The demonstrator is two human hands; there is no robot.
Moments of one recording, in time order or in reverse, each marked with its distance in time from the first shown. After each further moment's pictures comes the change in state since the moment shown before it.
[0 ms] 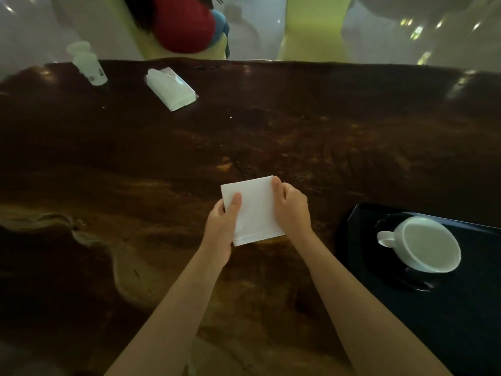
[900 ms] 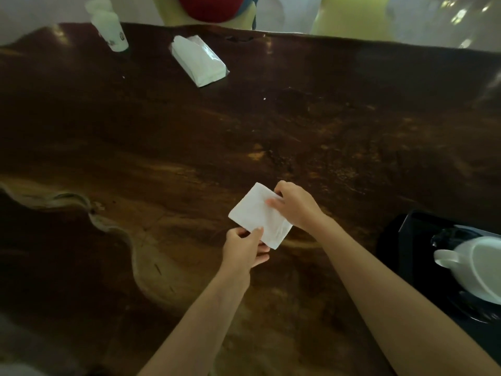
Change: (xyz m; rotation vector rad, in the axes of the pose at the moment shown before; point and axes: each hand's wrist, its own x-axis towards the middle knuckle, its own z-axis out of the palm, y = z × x) left_hand 0.012 -0.036 -0.032 -0.039 0.145 -0.449; right_hand 0.042 0.017 0.072 -0.483 -0.436 -0.186
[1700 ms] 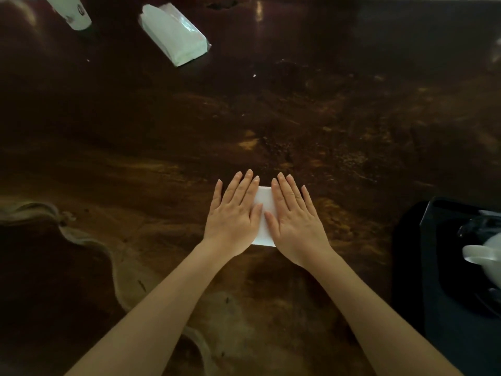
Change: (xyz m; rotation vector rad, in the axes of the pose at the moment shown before) left_hand 0.082 0.015 -0.005 1.509 0.110 1.146; right_hand -0.041 0.016 0.042 -0.262 0.114 -0.122
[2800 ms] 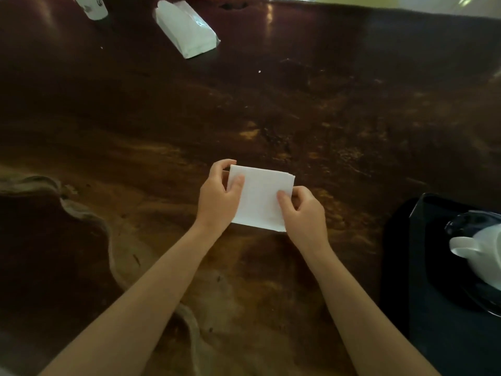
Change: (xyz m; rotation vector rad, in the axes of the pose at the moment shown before) left_hand -0.012 0.016 -0.039 -0.782 0.276 -0.418; right_hand -0.021 -0.011 -0.027 0.798 0.197 0.404
